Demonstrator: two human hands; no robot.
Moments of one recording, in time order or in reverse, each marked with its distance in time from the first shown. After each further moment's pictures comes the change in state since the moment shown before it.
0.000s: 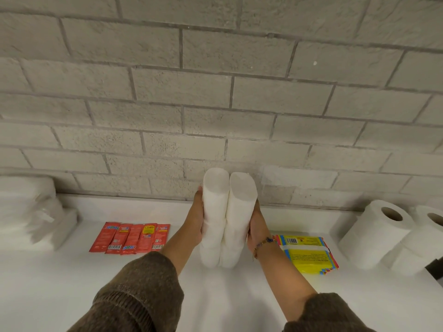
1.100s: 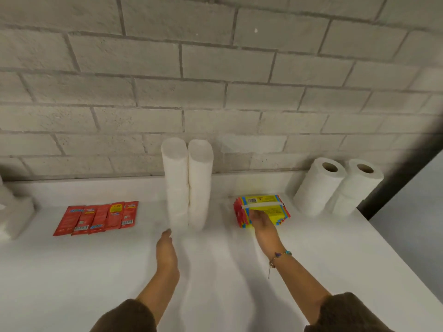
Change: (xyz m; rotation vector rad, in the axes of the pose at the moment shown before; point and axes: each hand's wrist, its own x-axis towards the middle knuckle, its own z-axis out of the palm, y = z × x) left_hand -0.062 -0.135 -0.028 -0.036 0.378 -0.091; right_hand -0.106 0.028 -0.112 -0.694 0.421 -0.164
